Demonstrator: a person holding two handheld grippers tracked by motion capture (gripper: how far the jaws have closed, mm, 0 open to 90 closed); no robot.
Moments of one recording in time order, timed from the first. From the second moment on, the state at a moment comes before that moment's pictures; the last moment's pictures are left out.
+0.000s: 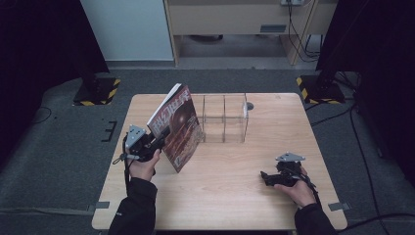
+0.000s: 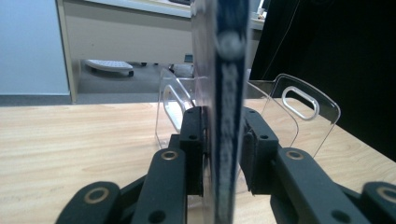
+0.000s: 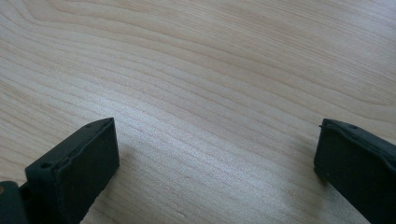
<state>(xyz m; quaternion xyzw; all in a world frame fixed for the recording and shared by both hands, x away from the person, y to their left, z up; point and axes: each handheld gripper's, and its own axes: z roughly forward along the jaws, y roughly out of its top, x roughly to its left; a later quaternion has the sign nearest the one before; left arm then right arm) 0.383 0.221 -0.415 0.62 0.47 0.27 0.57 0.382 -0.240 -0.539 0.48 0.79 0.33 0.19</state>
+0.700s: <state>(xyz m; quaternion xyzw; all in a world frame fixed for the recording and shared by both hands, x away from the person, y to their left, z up) 0.415 0.195 -0.394 0.60 0.49 0.30 0.55 0.383 -0.239 -0.539 0.48 0.79 0.33 0.19</state>
